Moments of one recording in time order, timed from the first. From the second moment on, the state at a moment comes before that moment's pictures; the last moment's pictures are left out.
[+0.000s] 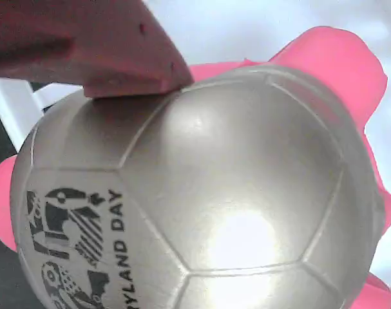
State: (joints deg) arm 36.7 41.1 21.9 88.7 -11.2
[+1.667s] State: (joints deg) arm 25.8 71.9 65.0 65.7 -3.8
